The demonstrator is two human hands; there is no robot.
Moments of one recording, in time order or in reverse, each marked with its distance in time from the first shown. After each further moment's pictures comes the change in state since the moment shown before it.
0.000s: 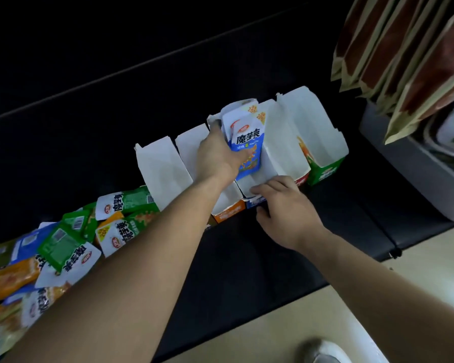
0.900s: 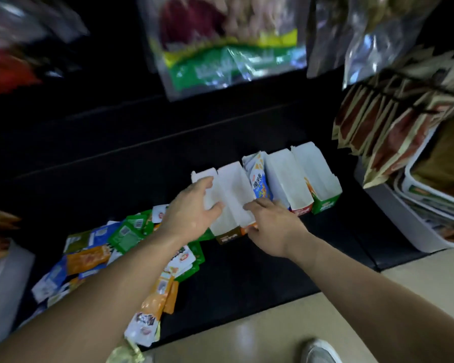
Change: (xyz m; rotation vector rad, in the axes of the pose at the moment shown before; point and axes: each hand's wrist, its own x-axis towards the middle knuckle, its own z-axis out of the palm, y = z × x) left_hand -0.104 0.004 -0.181 0.386 -0.173 0.090; right_hand -0.025 -0.123 -0.088 -0.129 -0.294 -0.048
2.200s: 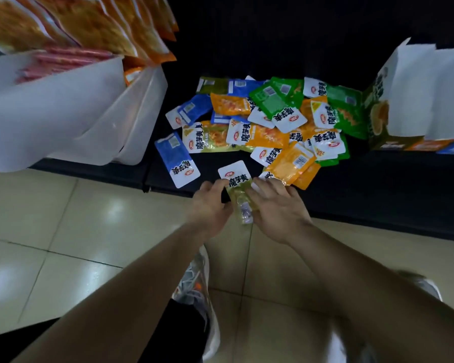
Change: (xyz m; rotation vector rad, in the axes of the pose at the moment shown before) left_hand -0.283 -0.266 0.053 -0.126 -0.108 -0.601; right_hand -0.035 -0.223 0.267 -0.300 -0.267 -0.417
